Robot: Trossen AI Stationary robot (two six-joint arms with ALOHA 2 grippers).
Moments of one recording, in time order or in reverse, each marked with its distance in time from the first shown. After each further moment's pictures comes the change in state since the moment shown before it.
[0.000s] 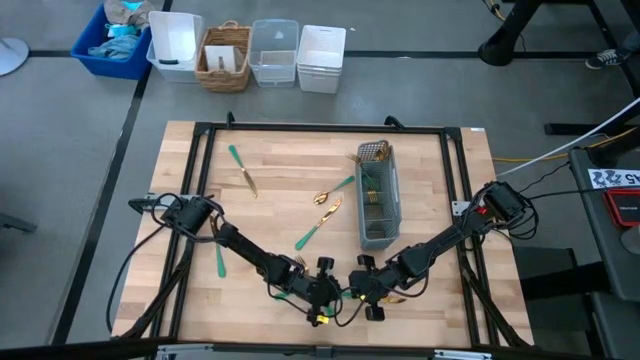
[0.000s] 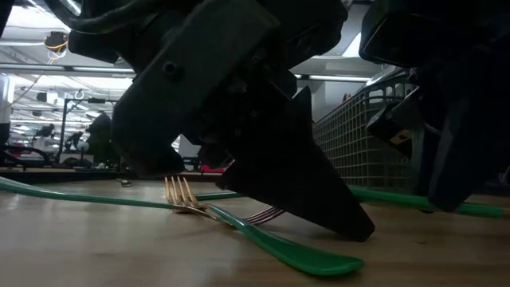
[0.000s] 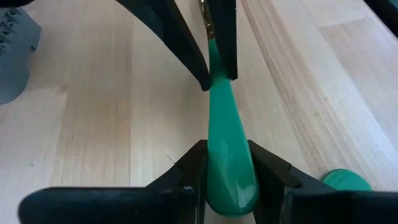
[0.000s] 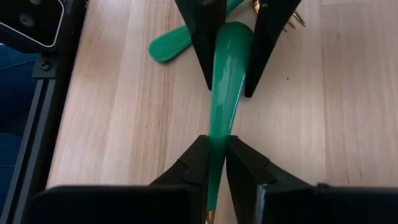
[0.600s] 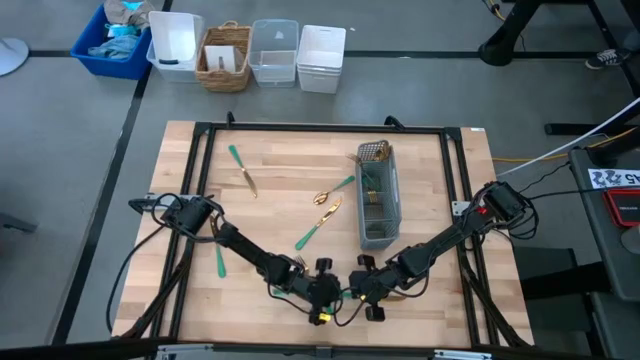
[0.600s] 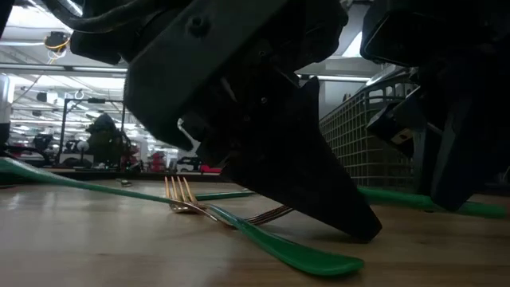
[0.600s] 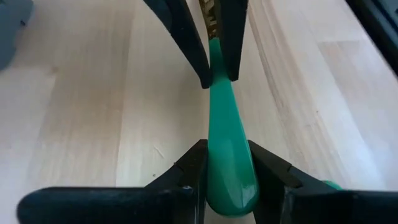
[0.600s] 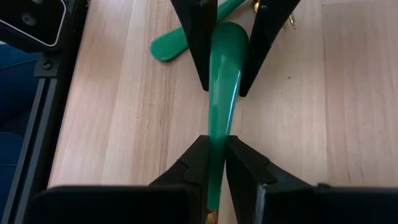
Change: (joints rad) left arm 0.000 0.000 -0.002 0.019 0.031 -0.135; right arm 0.000 0.000 0.000 -0.001 -0.001 -0.001
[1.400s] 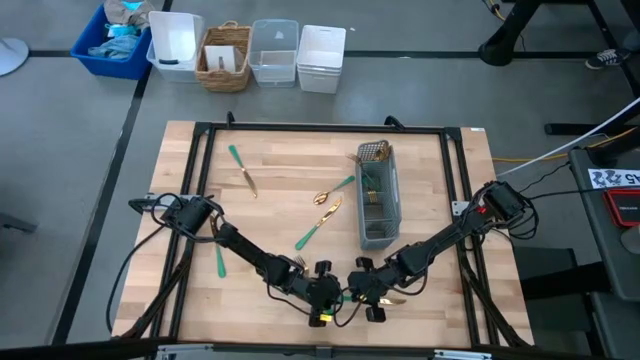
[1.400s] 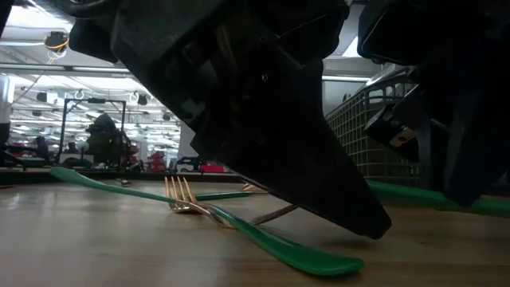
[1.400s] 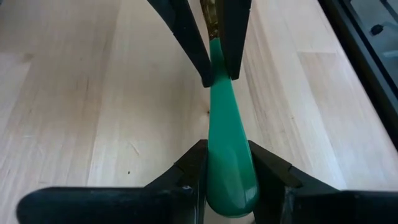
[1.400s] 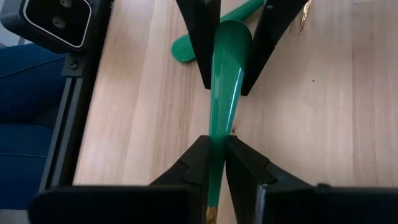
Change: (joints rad) left arm -0.001 -0.003 0.002 0.005 0.035 -0.076; right arm -0.001 0.000 0.001 0.027 -0.100 -0.001
